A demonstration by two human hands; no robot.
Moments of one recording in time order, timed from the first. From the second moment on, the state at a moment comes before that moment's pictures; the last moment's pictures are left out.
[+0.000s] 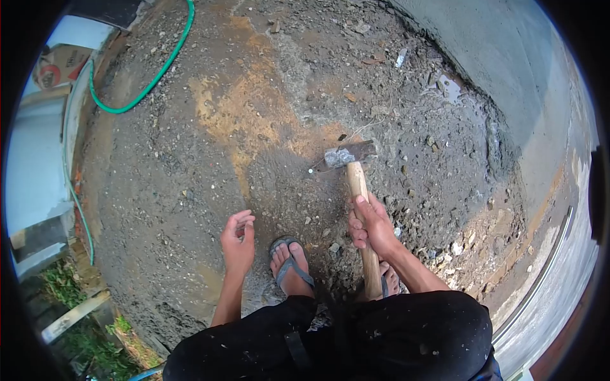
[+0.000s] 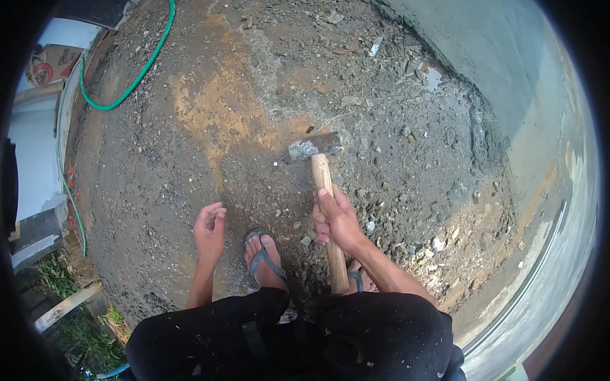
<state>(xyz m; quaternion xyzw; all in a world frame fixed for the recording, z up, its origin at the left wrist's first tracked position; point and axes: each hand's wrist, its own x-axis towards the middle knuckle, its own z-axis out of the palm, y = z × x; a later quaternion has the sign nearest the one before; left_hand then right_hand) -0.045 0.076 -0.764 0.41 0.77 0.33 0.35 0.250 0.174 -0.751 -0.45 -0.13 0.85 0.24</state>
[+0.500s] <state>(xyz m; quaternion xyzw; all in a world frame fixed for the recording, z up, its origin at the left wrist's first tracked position) -0.019 0.102 -0.765 0.43 0.75 0.32 0.38 0.240 0.160 -0.766 -0.49 -0.17 0.82 0.26</state>
